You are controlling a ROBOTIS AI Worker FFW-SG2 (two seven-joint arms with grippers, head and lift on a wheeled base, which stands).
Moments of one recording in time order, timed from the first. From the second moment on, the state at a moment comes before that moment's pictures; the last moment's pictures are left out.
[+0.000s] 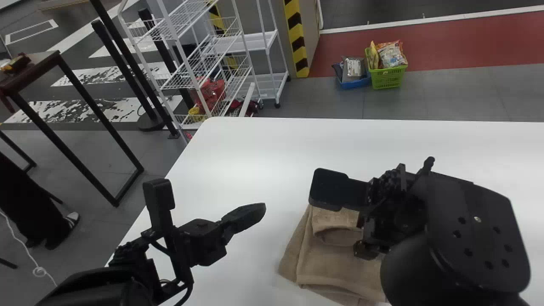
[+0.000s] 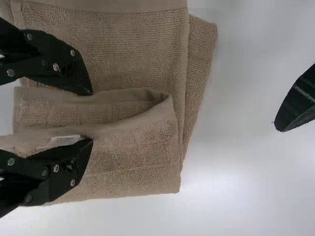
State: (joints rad) left arm 0.31 0.04 0.43 -2.17 0.13 0.90 -0.78; right arm -0.31 0.00 0.80 -1.68 1.15 0.89 1.36
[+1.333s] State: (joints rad) left arm 0.46 0.03 0.45 -2.37 0.33 1.18 -0.88; right arm -0.30 0.00 0.77 -1.72 1.15 0.92 1.36
